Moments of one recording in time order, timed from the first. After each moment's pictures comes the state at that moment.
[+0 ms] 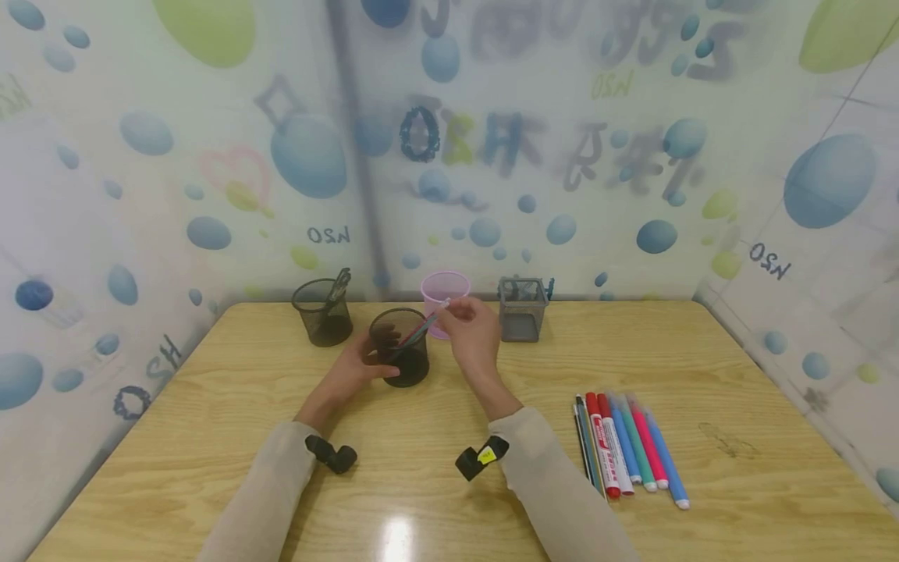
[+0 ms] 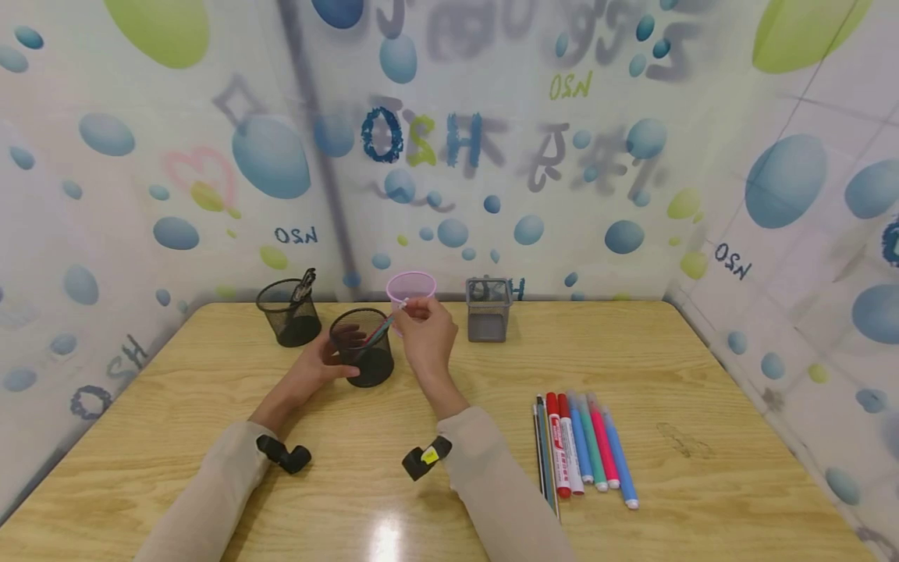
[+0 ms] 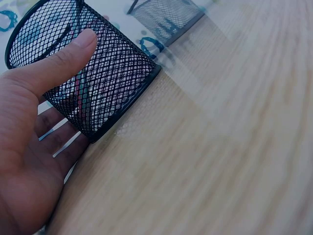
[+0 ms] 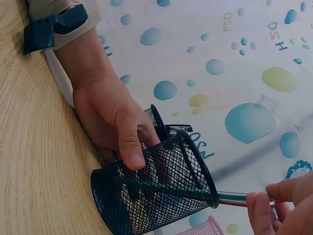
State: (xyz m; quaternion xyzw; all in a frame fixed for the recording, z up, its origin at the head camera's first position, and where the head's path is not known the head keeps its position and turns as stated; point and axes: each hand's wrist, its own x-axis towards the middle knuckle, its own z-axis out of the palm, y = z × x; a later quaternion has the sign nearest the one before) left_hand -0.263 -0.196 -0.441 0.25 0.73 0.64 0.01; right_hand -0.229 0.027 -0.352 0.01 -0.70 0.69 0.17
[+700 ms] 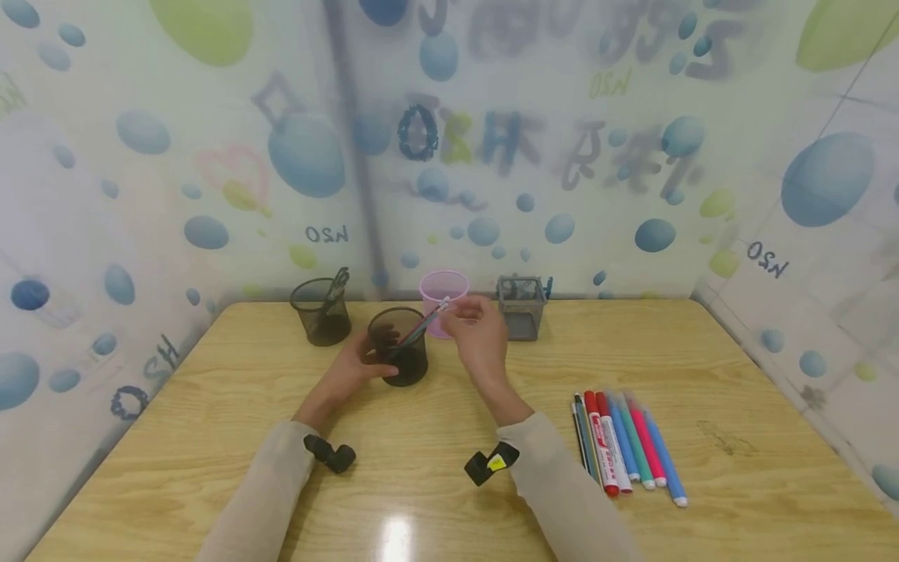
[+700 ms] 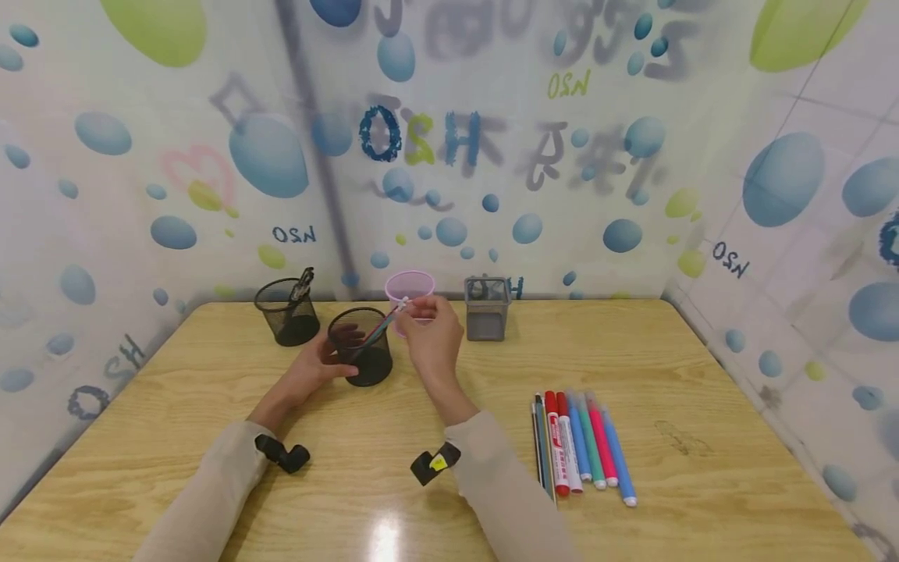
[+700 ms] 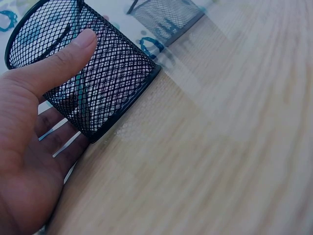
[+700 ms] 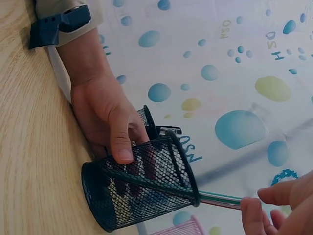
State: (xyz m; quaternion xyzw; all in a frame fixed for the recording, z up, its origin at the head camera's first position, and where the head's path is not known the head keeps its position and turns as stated) left_hand -0.263 -0.196 -0.439 0.25 0.73 0.63 0.01; right_hand -0.222 0.036 -0.348 0.00 -0.70 0.69 0.16
